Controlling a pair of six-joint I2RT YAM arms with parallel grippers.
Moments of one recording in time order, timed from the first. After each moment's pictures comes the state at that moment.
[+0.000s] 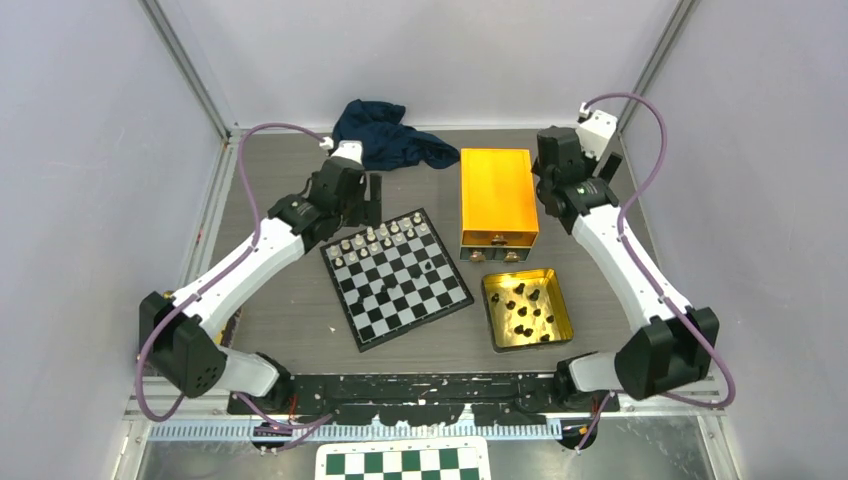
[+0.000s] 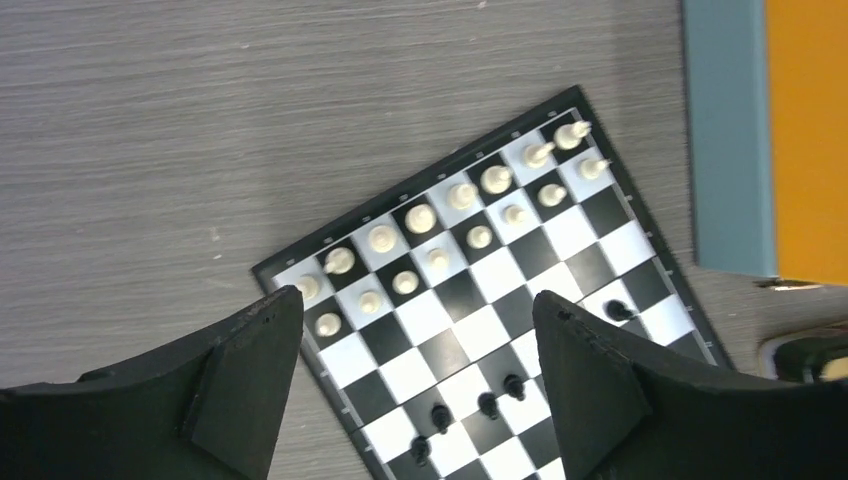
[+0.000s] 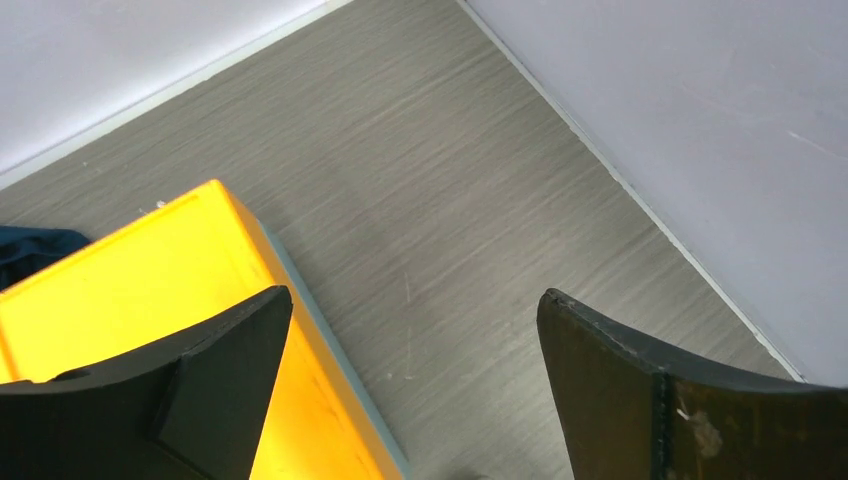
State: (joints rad) left arm -0.59 1.37 1.23 -0.58 -0.37 -0.35; right arm 0.26 1.38 1.31 -0.49 0.79 0.44
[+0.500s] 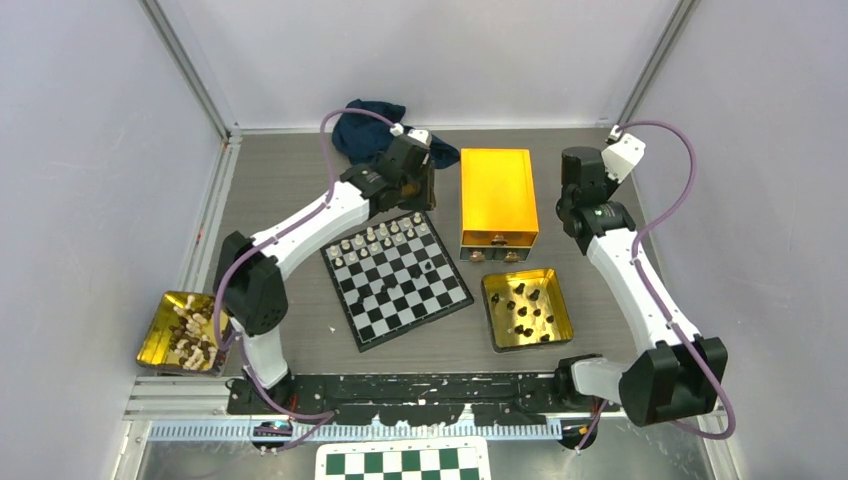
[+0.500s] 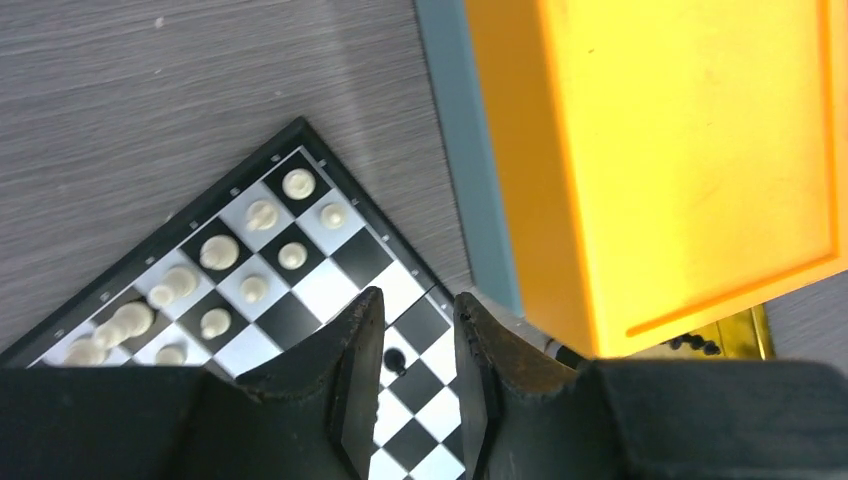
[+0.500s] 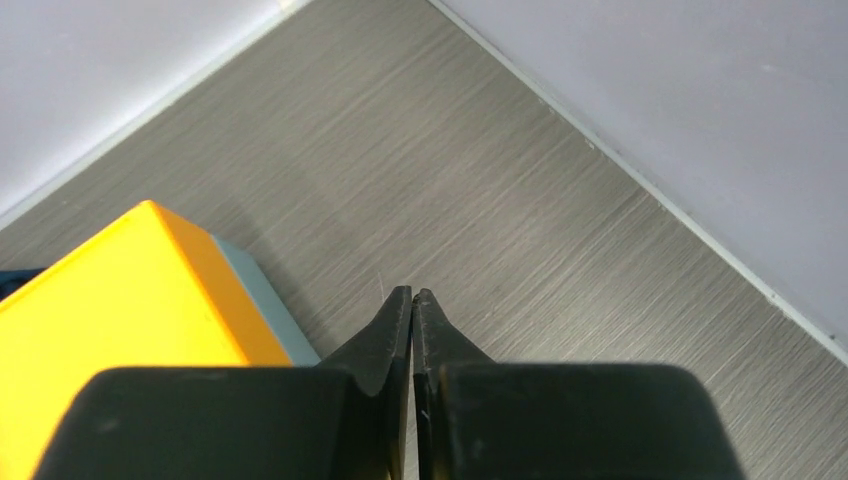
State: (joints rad) left arm -0.69 1.80 1.62 -0.57 -0.12 -0.49; right arm 0.18 1.20 1.10 -0.41 0.76 0.50
